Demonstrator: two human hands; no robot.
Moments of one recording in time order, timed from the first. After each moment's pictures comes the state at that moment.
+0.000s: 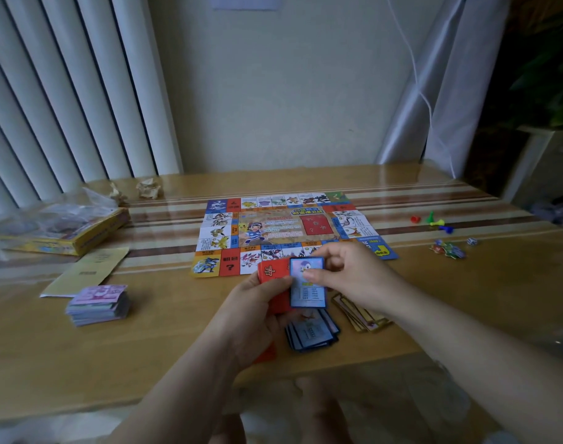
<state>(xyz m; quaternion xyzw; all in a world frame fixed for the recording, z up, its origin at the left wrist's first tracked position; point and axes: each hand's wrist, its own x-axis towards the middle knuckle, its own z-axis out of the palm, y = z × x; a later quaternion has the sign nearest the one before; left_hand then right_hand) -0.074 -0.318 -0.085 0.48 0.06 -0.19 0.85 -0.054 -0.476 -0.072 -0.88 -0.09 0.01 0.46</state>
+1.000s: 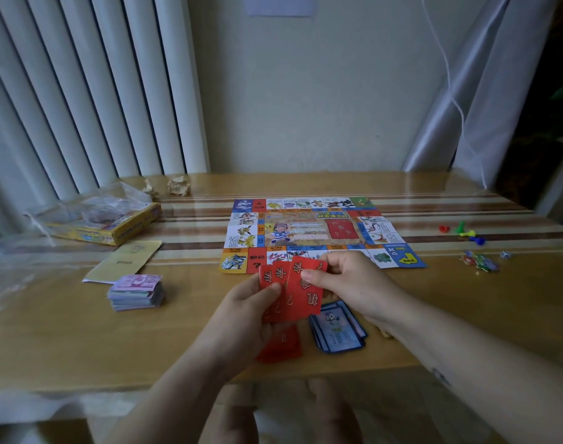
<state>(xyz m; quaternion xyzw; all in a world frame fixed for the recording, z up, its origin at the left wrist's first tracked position) -0.090 -0.275 -0.093 0.52 0.00 -0.13 0.85 -0.052 -0.439 -0.078 -0.82 -0.10 0.07 0.55</state>
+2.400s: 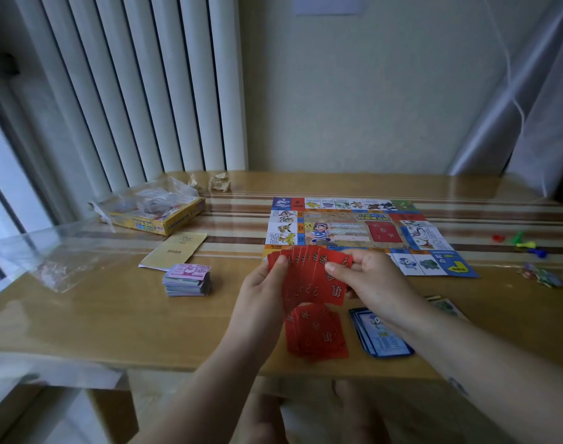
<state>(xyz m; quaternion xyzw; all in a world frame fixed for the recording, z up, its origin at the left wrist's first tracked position) -0.089 -0.250 -0.092 0.54 0.01 0.02 0.84 -0.049 -0.402 -0.085 -0.82 -0.08 0.03 0.57</state>
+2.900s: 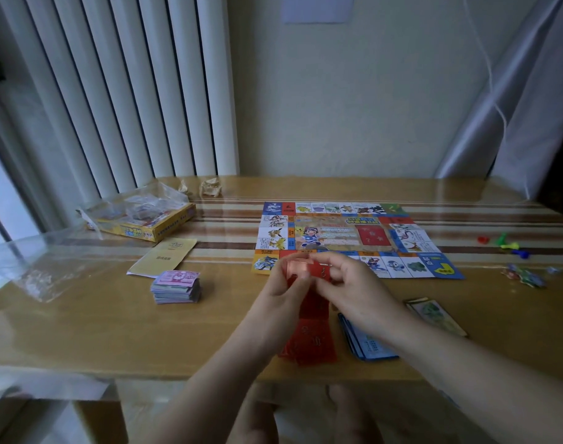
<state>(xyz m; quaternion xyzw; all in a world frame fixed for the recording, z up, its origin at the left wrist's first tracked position) -0.089 -0.265 -0.091 0.68 -0.03 -0.03 0.73 -0.060 -0.398 -0.080 -0.81 -0.14 0.06 0.57</state>
